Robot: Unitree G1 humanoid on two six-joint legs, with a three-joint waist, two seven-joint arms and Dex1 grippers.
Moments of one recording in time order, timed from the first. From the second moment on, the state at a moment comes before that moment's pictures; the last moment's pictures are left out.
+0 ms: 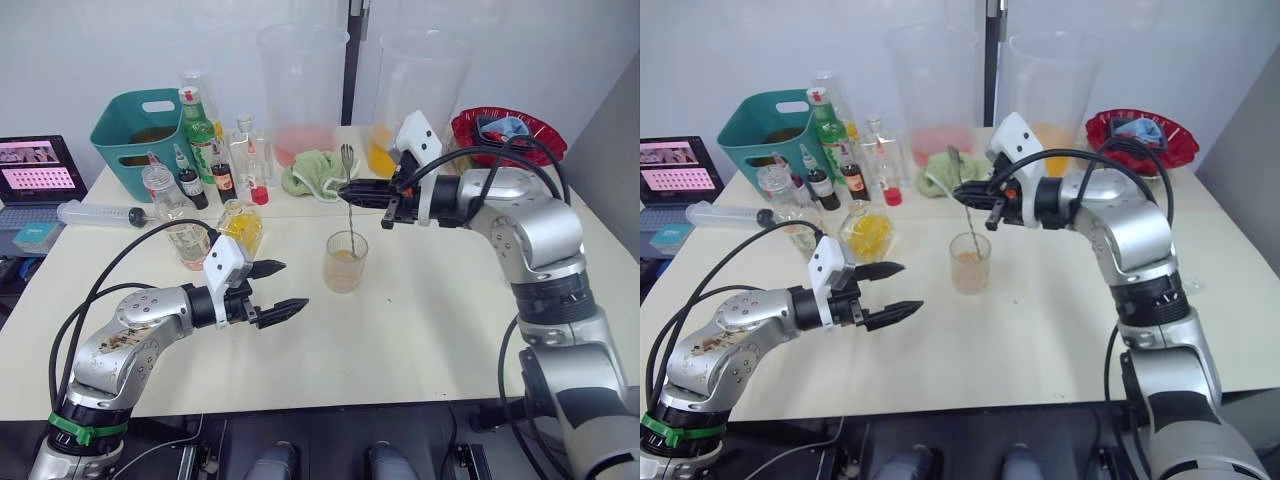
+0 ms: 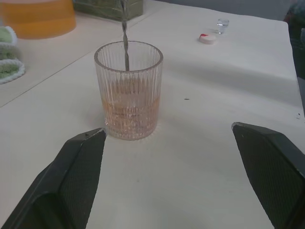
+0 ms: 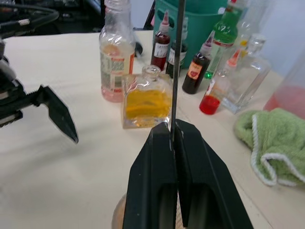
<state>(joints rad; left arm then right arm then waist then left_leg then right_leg) -0.31 0.66 0.03 -0.38 -0.55 0.61 -0.84 -1.00 -0.59 0.14 -0.02 0.40 0.72 0.95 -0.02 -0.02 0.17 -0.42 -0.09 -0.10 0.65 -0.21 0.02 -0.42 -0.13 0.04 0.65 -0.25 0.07</state>
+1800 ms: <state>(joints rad) -0.39 0.65 -0.03 -0.26 -0.49 0.53 -0.93 -0.94 -0.38 -0.01 -0.14 0.52 0.77 0.71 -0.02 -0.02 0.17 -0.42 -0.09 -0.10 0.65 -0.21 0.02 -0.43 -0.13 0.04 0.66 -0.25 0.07</state>
